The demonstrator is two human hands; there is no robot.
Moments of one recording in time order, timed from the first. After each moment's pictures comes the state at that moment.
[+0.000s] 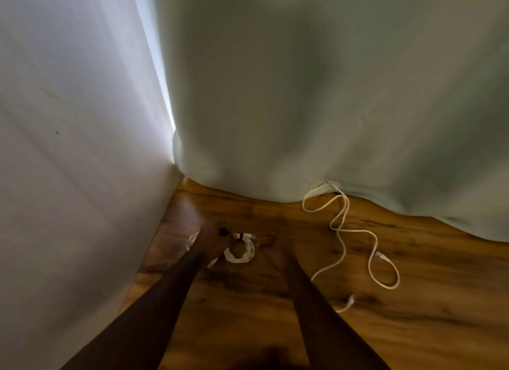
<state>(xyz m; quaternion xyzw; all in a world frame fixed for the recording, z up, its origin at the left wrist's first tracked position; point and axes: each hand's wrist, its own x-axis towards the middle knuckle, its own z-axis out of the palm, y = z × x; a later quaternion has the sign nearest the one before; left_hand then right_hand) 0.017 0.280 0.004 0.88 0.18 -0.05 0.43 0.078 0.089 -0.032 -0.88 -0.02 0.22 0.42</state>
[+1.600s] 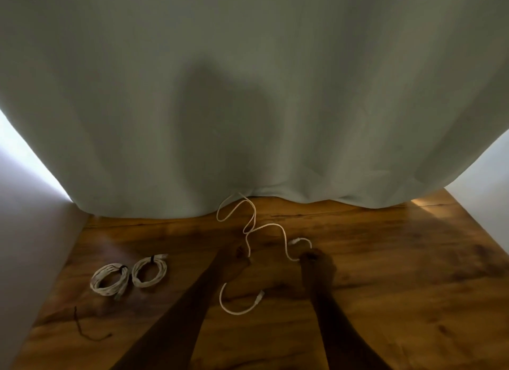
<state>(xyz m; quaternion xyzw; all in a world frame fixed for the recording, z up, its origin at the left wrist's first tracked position) 0.065 0.013 0.015 0.88 0.04 -0.14 0.45 0.069 -0.221 -0.025 -0.85 0.18 -0.08 0.49</state>
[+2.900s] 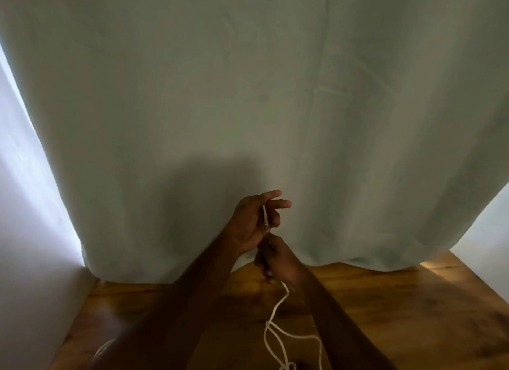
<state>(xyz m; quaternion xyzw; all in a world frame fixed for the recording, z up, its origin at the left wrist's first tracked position) 0.151 0.014 0.256 0.45 -0.10 -0.09 0.88 0.128 -0.098 0.189 -0.78 -0.13 0.13 0.60</state>
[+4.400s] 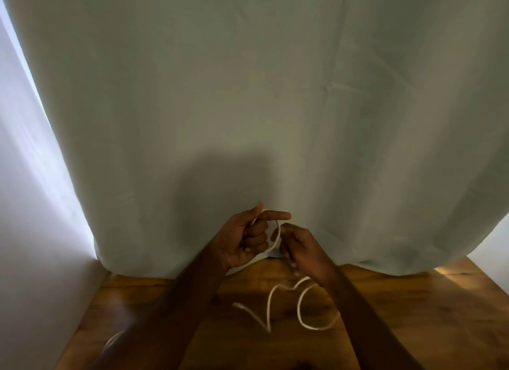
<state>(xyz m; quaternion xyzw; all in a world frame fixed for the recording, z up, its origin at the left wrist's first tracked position) 0.129 0.055 0.237 0.41 -0.14 -0.25 0.87 0.130 -0.127 0.211 -0.78 -0.19 0.06 0.59</state>
